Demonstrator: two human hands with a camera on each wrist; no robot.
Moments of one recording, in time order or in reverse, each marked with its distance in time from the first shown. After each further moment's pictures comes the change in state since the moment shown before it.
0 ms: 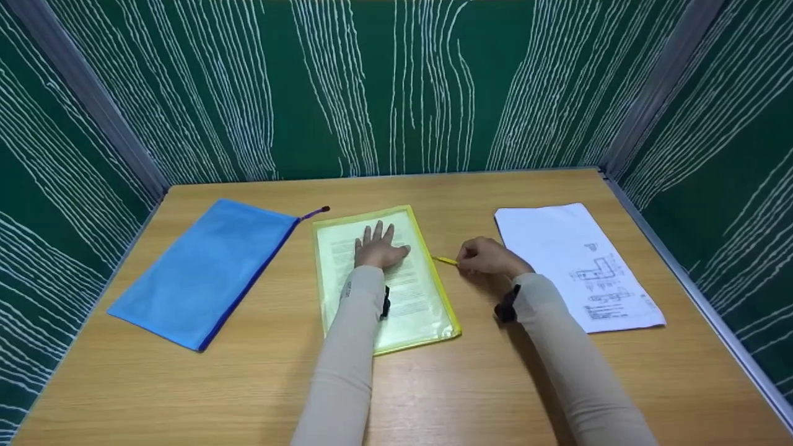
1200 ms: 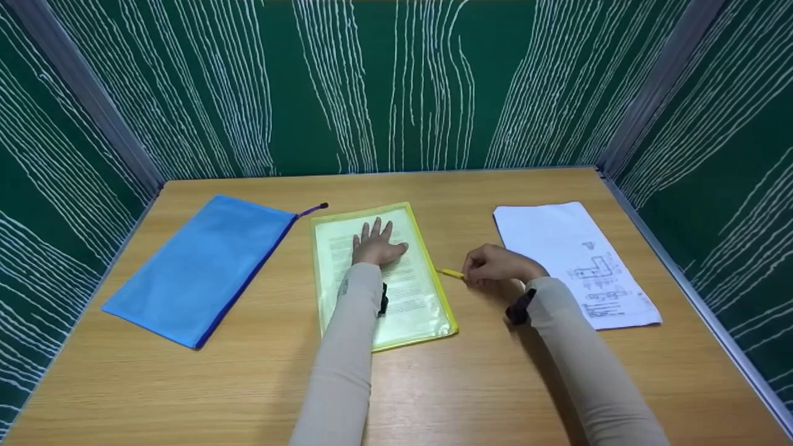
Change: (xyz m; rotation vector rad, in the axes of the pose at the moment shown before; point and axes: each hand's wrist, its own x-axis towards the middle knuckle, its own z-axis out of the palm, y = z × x) left_hand 0.001 -0.004 -0.002 0.018 0.000 0.039; right_hand -0.020 0.009 -0.006 -0.017 -0.161 -0.075
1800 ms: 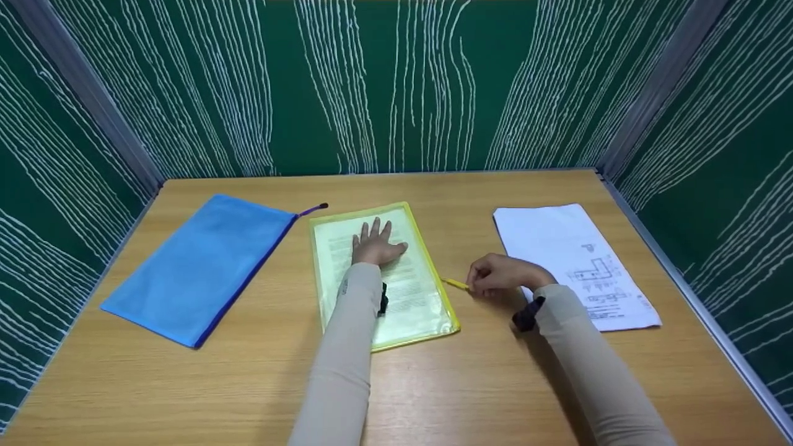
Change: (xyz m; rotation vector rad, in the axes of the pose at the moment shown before) left_hand 0.002 -0.001 0.000 -0.020 0.008 0.001; right_hand -0.014 0.004 0.000 0.002 -0.111 -0.009
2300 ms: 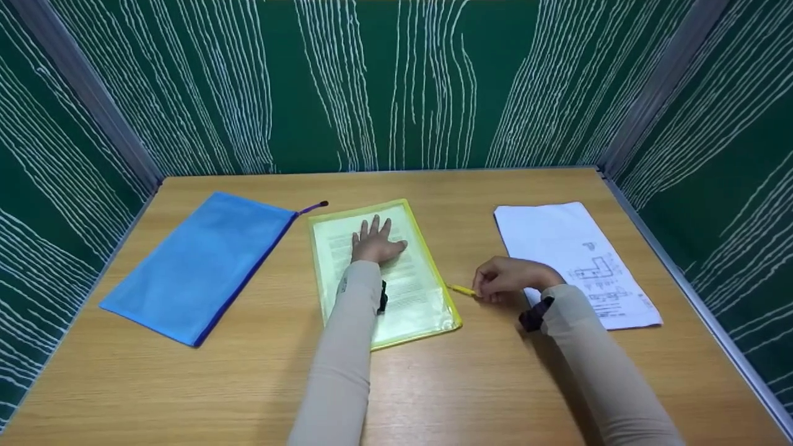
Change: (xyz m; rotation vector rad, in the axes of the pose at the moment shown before) left_hand -0.001 0.000 -0.002 -0.023 -0.004 -0.006; right_hand -0.009 0.001 0.000 0.048 -0.096 0.041
